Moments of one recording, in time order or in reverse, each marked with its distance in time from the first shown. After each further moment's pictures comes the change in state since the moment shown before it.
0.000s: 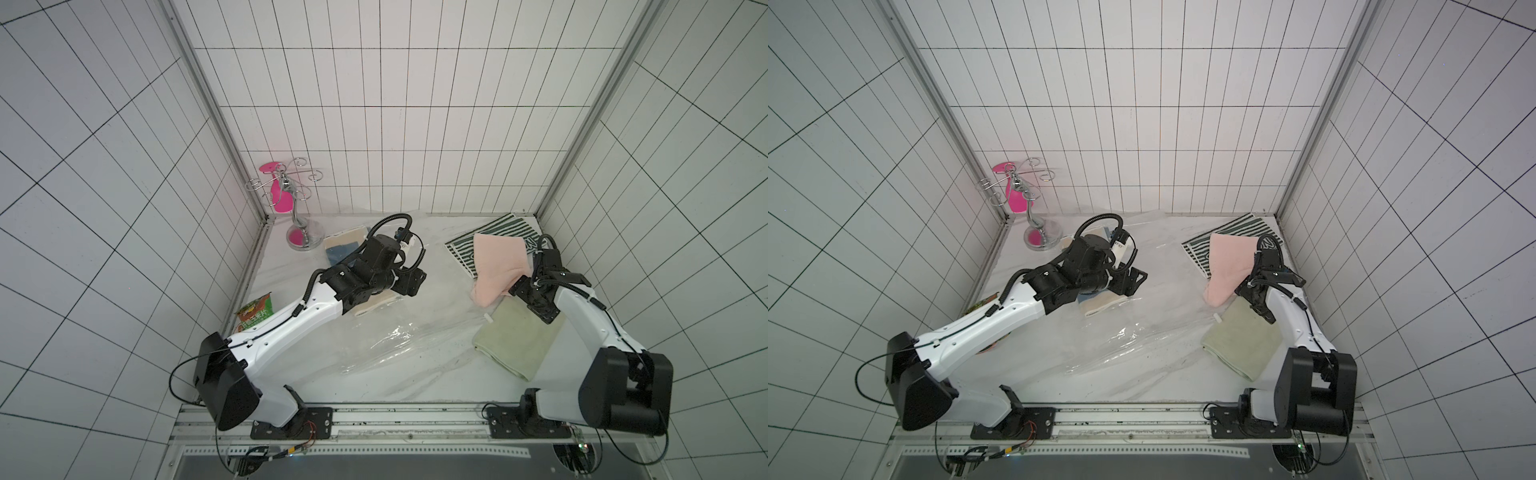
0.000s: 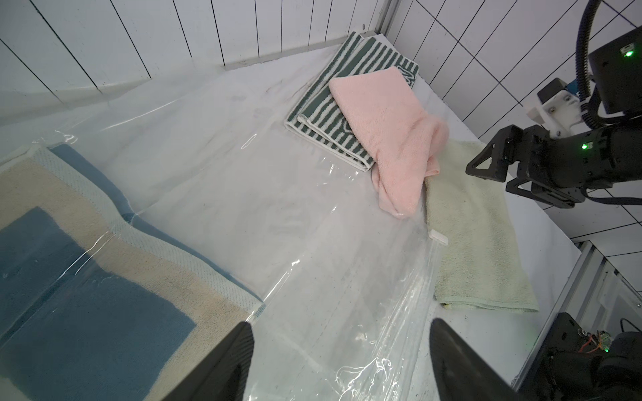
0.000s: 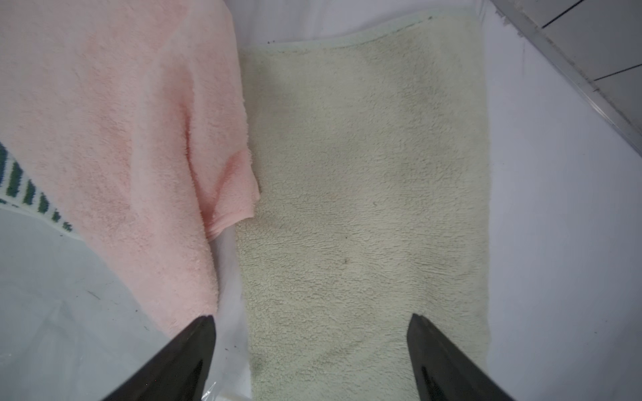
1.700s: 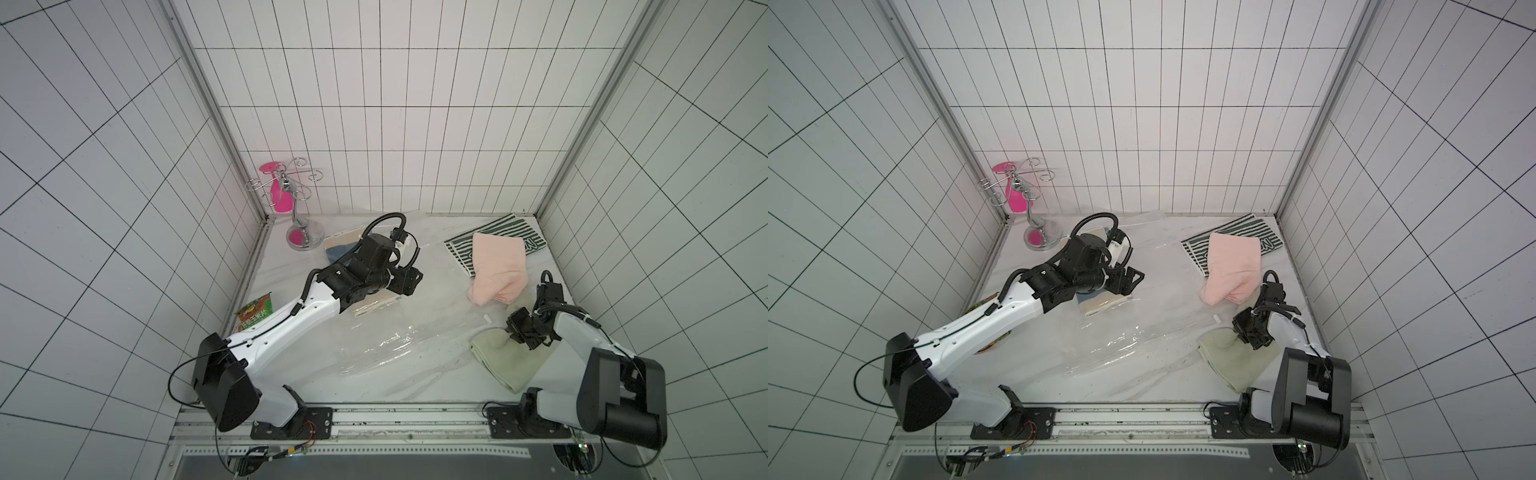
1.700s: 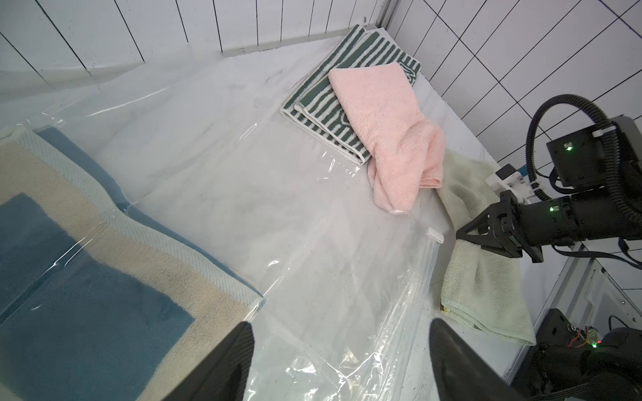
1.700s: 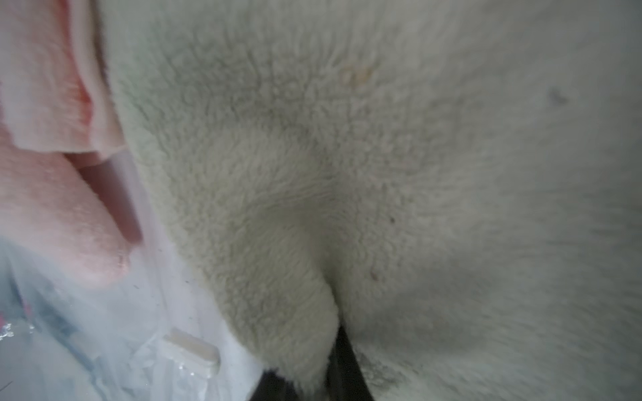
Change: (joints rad) left arm 0.039 -0.006 -0.021 0.007 0.061 -0.011; right arm -0.098 -0.069 -0.340 0.142 -0.423 0.079
